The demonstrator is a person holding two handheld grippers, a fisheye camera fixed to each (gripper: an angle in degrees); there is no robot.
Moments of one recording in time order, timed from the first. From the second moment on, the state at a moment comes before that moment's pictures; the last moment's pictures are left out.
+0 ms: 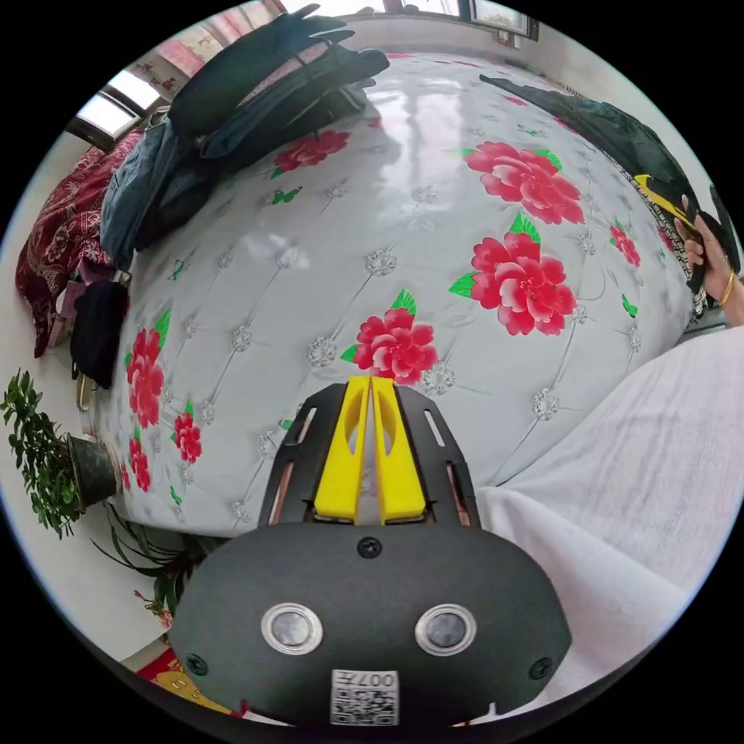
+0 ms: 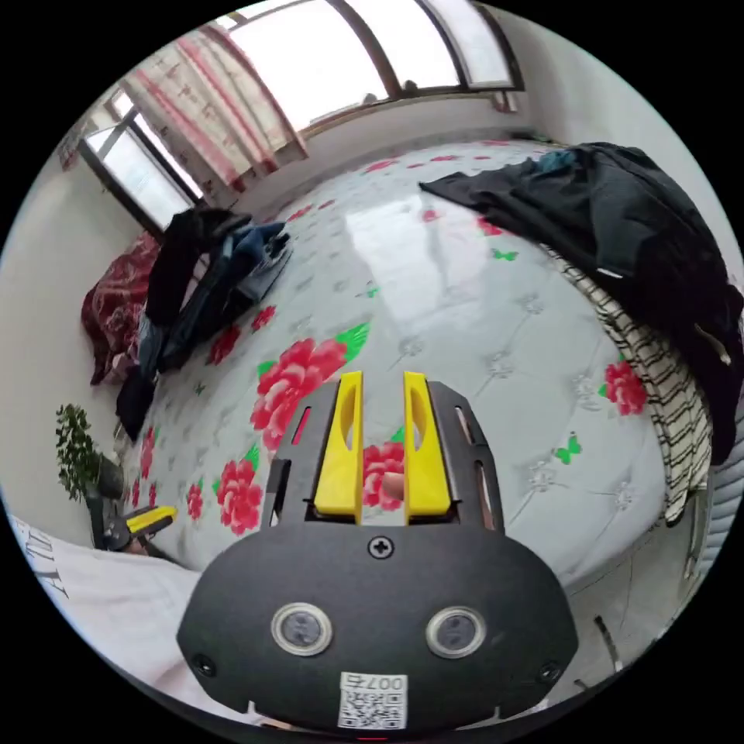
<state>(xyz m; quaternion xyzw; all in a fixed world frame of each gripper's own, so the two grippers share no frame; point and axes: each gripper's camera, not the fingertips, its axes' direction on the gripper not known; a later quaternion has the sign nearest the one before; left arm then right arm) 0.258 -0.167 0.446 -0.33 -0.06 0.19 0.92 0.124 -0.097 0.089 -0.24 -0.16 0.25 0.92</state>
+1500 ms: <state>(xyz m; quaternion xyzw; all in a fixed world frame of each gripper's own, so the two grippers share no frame) 0.219 -0.053 0.375 -0.22 0.06 0.05 0.97 0.118 -0.184 0.031 -0.19 -0.24 -0.03 0.95</state>
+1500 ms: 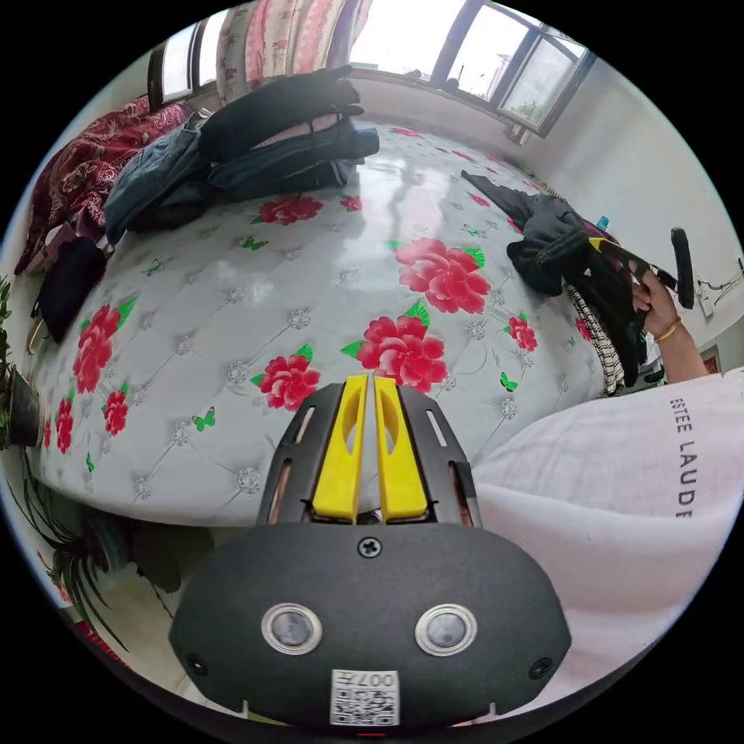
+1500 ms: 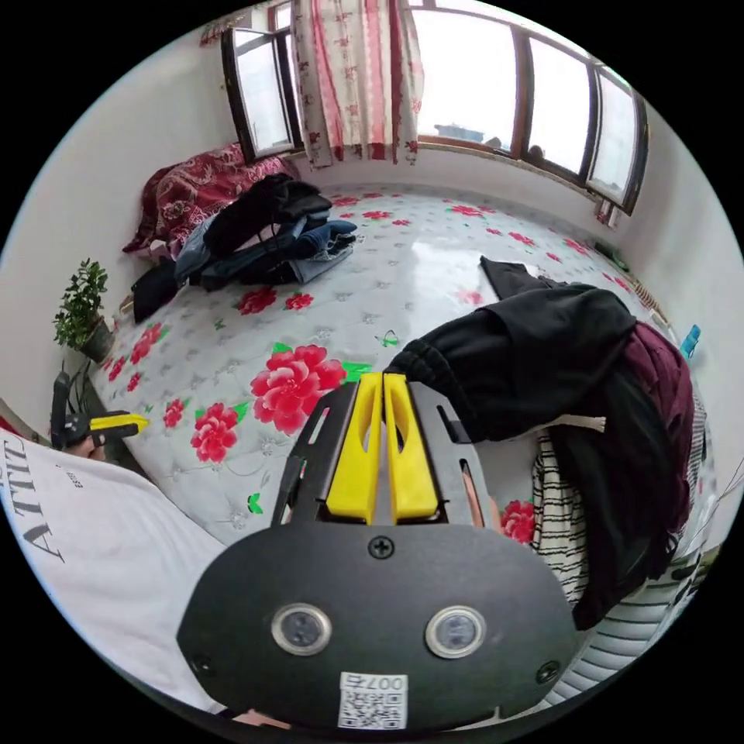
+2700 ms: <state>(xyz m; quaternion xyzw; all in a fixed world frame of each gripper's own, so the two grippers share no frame) 0.161 0.036 0.350 -0.12 0.09 0.11 0.98 0.335 -0.155 0.117 -0.08 -0.42 0.24 0.87</state>
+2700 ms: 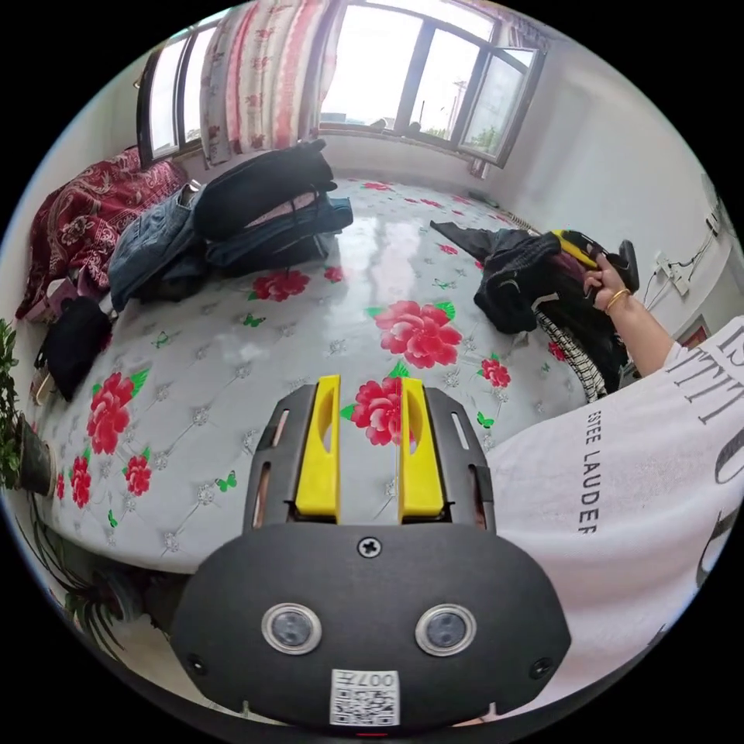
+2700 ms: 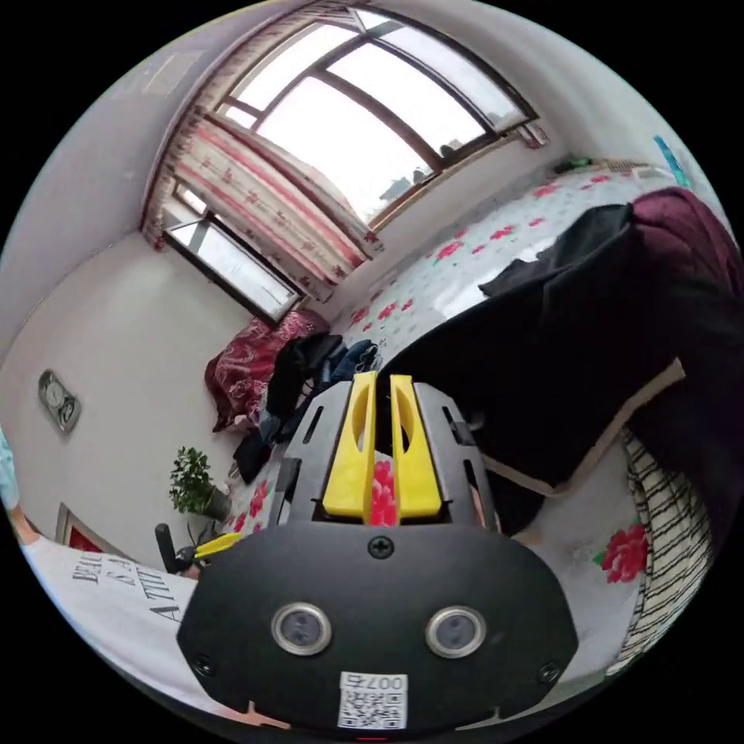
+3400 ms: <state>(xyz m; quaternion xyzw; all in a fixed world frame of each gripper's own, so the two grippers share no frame) 0.037 0.100 0.250 0.05 0.04 -0.25 0.97 0.140 -0.107 0.112 -0.31 -0.26 -0.04 0.91</state>
